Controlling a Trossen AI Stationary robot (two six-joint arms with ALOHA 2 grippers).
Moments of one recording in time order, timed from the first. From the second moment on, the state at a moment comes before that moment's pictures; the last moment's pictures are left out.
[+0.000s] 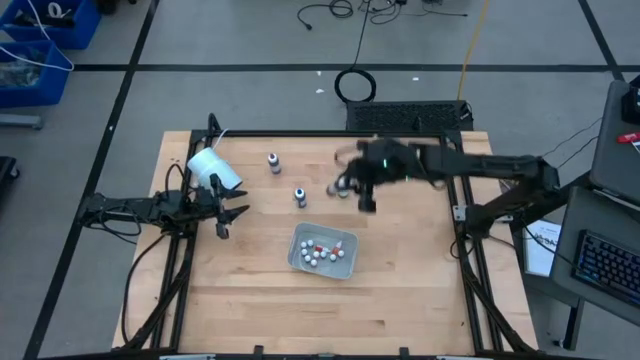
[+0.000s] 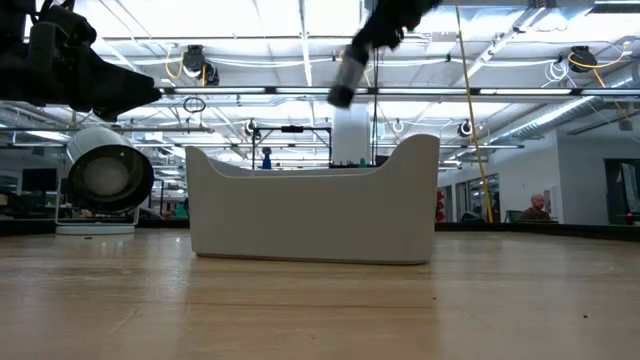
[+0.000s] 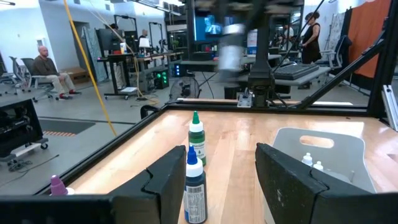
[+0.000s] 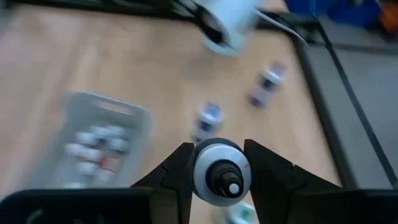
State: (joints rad) left arm -0.10 0.03 0.02 0.06 -0.32 0.05; right arm -0.16 1.42 1.32 -0.54 -0.03 -0.19
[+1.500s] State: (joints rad) left arm -0.10 0.03 0.02 0.06 -0.32 0.05; right arm 0.19 1.61 1.24 -0.65 0.05 0.21
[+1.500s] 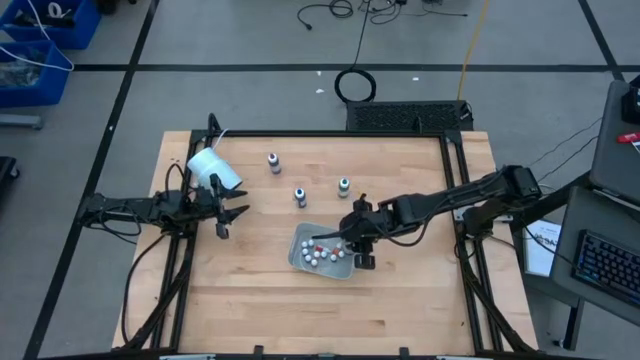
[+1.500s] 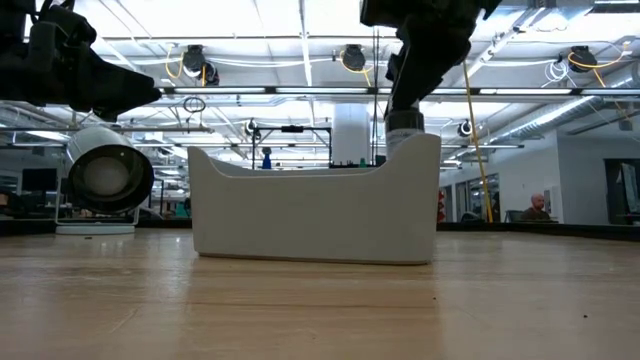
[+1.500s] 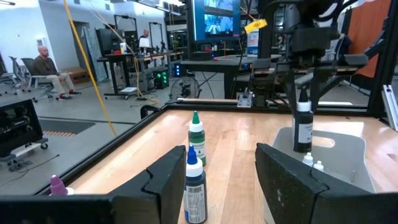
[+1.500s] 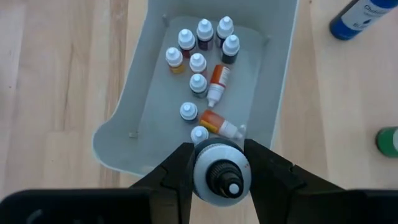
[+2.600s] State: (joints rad) left arm -0.10 0.03 0.02 0.06 -0.32 0.05; right arm 0.14 1.61 1.08 -0.46 -0.01 0.20
